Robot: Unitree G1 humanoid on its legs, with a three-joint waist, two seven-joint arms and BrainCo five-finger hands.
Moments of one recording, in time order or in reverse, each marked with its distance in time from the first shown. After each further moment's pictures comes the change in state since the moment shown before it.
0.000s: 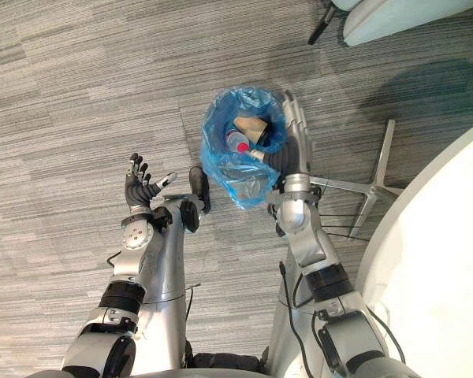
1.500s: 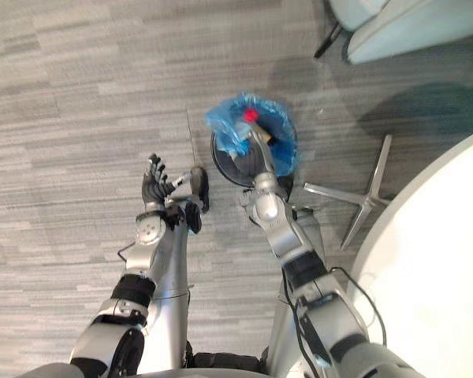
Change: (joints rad) left arm 0.105 -0.035 -0.062 0.022 -0.011 0.040 -0.062; right arm 0.086 0.034 -0.052 -0.133 0.505 -0.009 0.174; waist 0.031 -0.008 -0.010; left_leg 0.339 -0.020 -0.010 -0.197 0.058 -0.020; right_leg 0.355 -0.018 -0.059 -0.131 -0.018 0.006
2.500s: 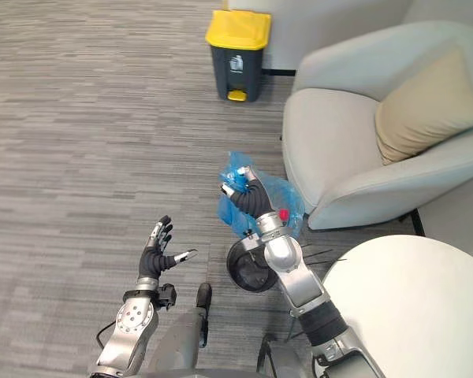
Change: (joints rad) left arm 0.459 0.087 -0.179 -0.495 0.148 -0.044 -0.093; right arm 0.063 -0.126 0.062 -0.120 0.124 -0.110 0.118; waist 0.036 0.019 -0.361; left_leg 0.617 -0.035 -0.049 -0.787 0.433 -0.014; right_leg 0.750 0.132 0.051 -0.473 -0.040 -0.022
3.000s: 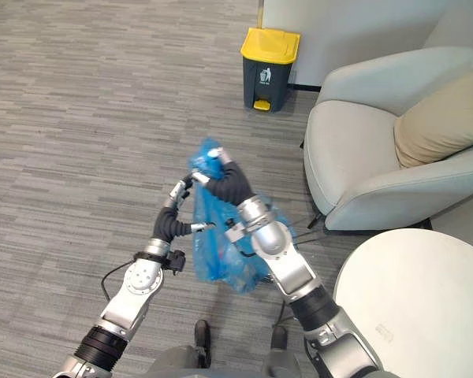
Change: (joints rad) left arm -0.275 0.110 -0.218 0.131 0.066 -0.031 -0.023; right arm -0.186 0.091 0.184 -0.080 0.047 0.000 0.099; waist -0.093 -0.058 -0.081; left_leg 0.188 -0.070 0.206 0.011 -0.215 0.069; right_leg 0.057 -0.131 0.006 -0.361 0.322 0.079
